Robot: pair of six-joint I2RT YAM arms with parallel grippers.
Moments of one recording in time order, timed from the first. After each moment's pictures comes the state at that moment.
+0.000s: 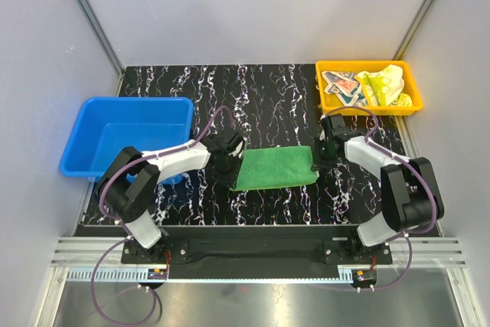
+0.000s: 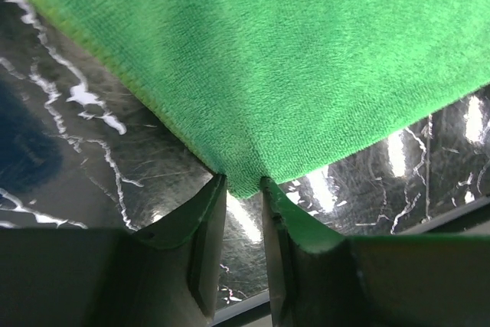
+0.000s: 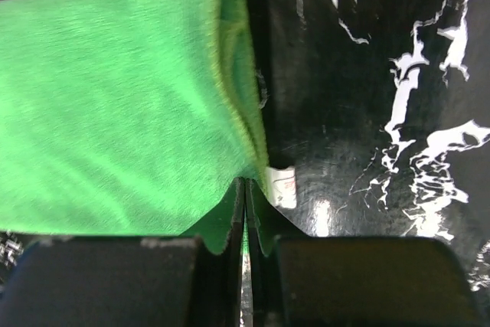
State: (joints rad) left arm -0.71 1.67 0.98 -0.57 0.14 -0.37; right arm 0.25 1.52 0.84 -0.47 -0.12 0.37
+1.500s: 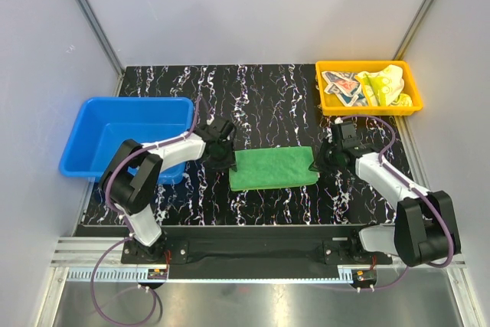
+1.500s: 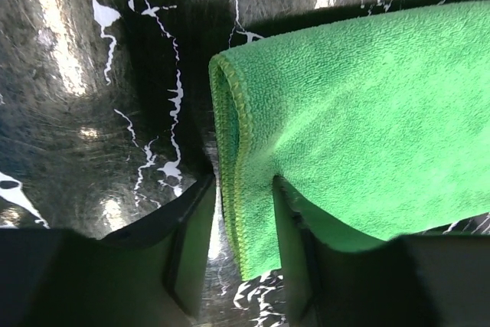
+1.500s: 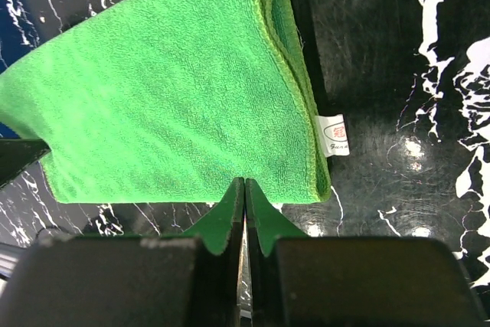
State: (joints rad) left arm -0.59 1.74 1.03 -0.47 0.07 -0.70; right arm 0.24 1.29 0.72 -0.43 -0.17 0.64
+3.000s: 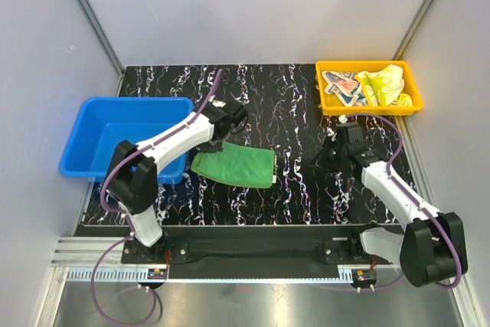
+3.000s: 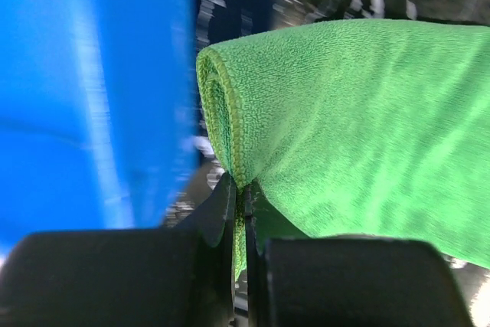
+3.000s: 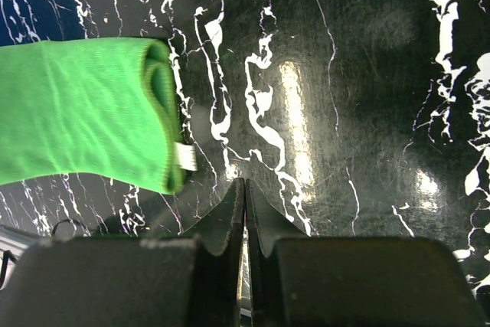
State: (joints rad) left arm -0.67 1.76 1.42 -1.09 -0.54 -0.59; right arm 0.24 1.15 0.69 -0.41 -0.20 0.63
